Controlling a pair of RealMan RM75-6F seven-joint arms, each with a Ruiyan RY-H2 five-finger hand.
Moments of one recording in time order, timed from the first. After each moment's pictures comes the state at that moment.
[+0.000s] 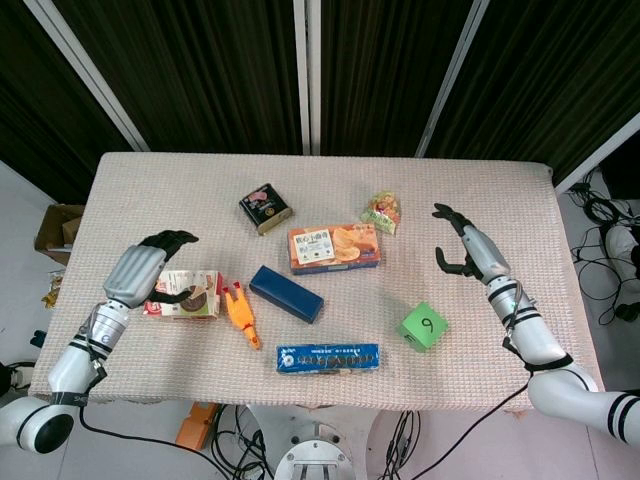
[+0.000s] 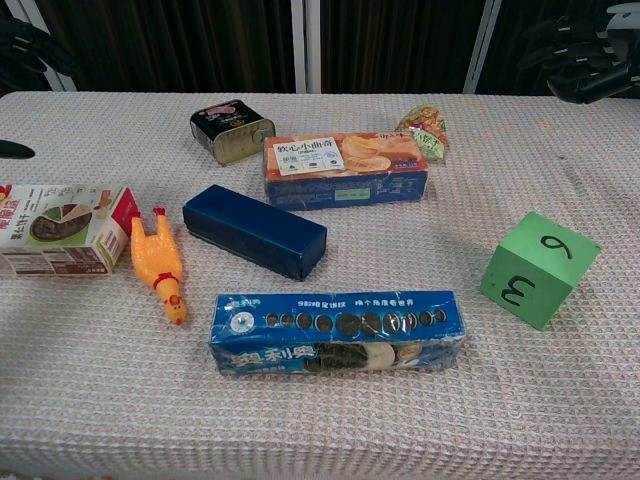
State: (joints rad) left arm -0.52 -1.13 -0.14 -1.76 1.28 1.06 0.00; right arm 0.60 -1.23 0.29 -1.58 -1.12 0.81 0.43
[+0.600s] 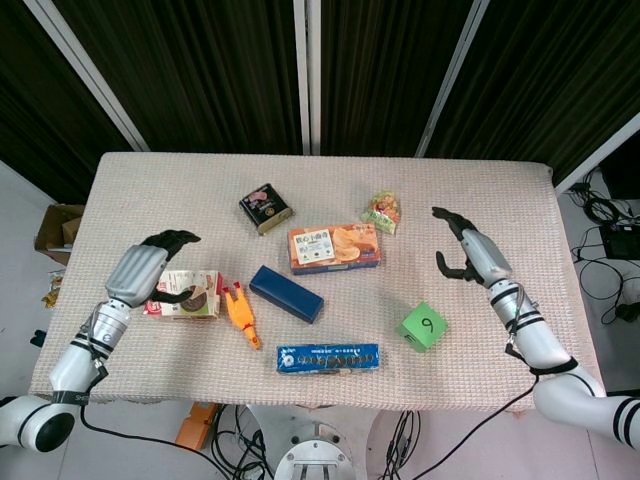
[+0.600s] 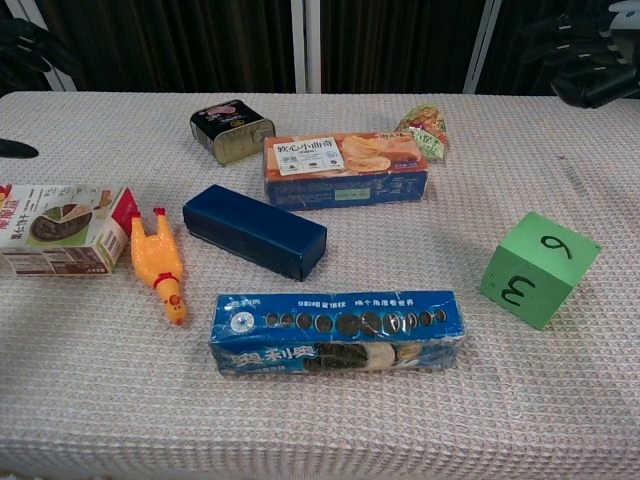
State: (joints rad) left arm -0.52 -1.13 -0.14 -1.76 1.28 1.05 -0.01; right arm 0.59 -1.20 0.26 -1.59 -1.21 0.84 0.40
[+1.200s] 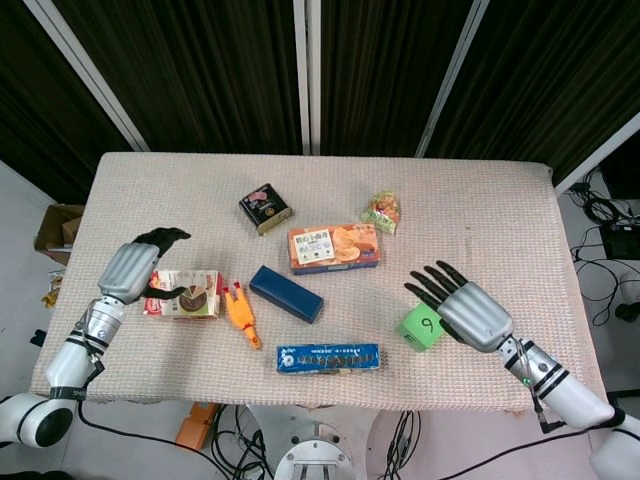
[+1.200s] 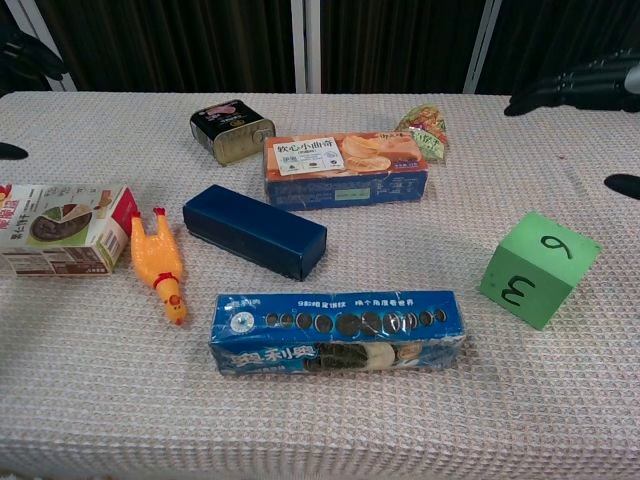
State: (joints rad) left arm -0.52 -1.15 -0.14 -1.70 1.26 1.04 -0.03; right arm 0.53 -0.94 0.03 -1.87 -1.70 0.94 -0.21
